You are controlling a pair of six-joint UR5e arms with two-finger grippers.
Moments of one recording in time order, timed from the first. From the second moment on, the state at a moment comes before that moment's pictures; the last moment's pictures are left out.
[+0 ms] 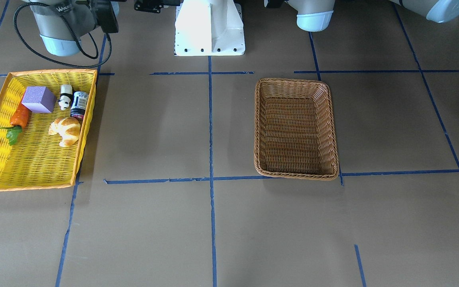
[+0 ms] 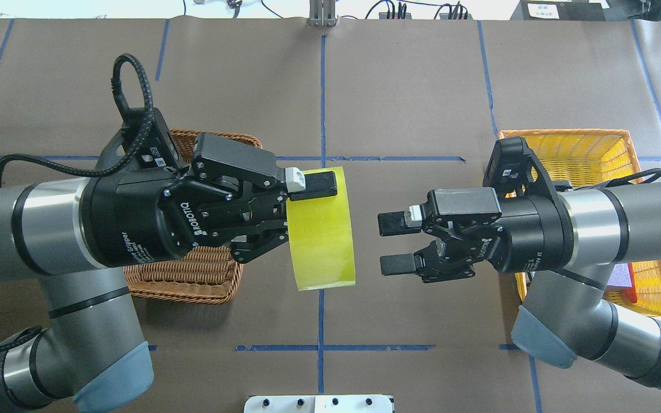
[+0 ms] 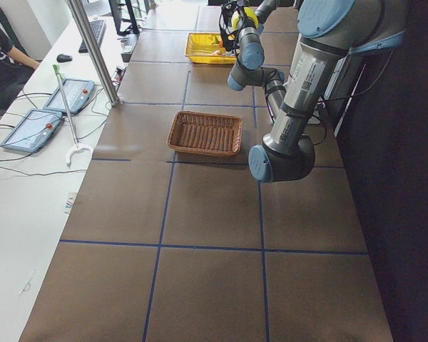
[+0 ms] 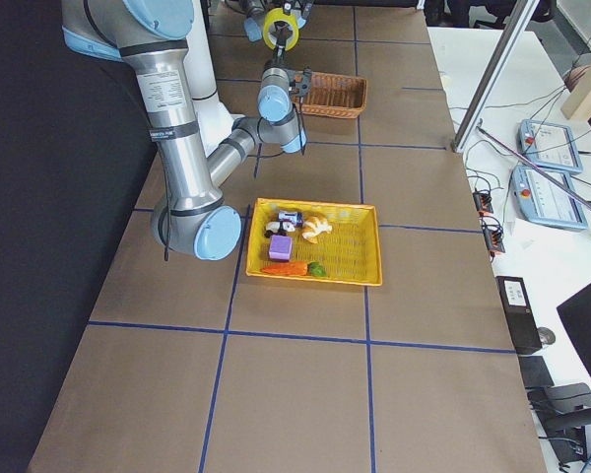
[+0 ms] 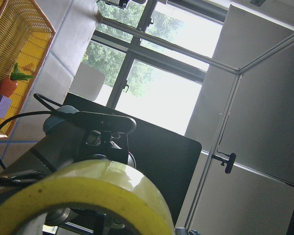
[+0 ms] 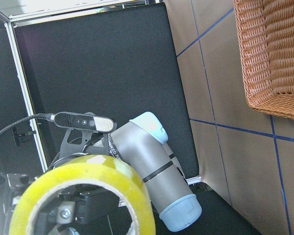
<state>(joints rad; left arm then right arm) -0.48 -2.07 -2.00 -3.08 -1.75 -2.25 0.56 -1.27 1.91 0.12 2.05 2.15</state>
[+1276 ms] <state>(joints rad) -0.68 -1.91 -1.81 -2.56 -1.92 -1.73 0.82 -1.55 1.81 -0.15 2.03 1.84</state>
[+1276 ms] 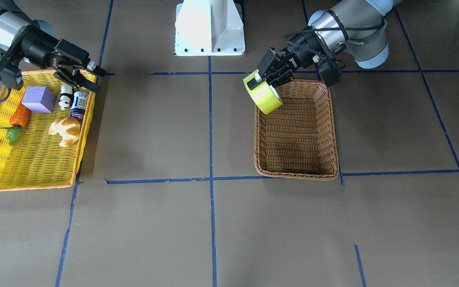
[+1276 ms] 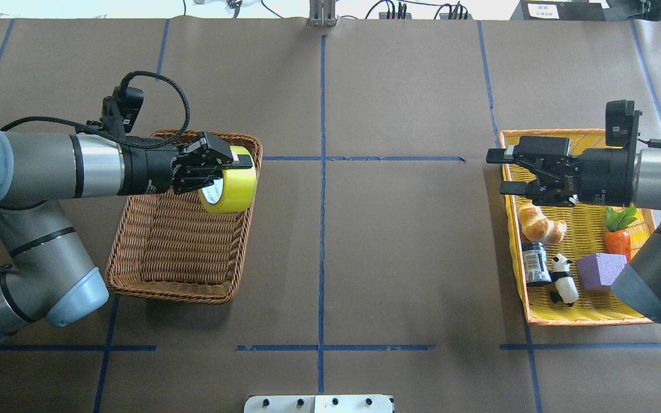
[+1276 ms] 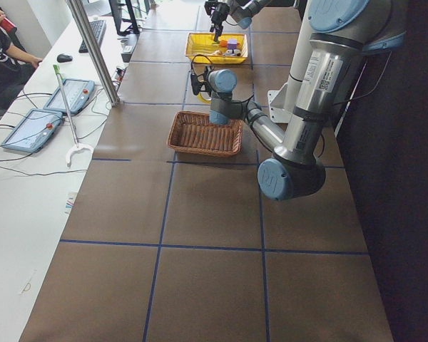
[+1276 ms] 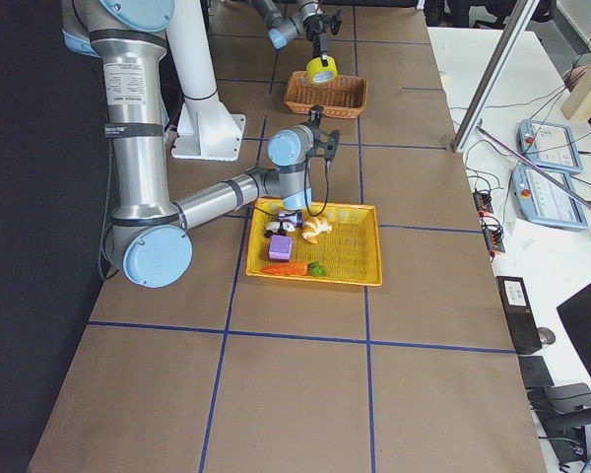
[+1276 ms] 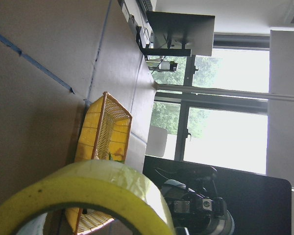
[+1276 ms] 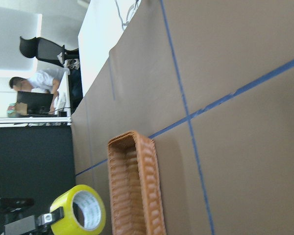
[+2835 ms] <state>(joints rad) -0.57 -2.00 -1.73 -1.84 -1.79 -1.39 0.86 -1.59 1.79 -0.31 2.08 1.61</state>
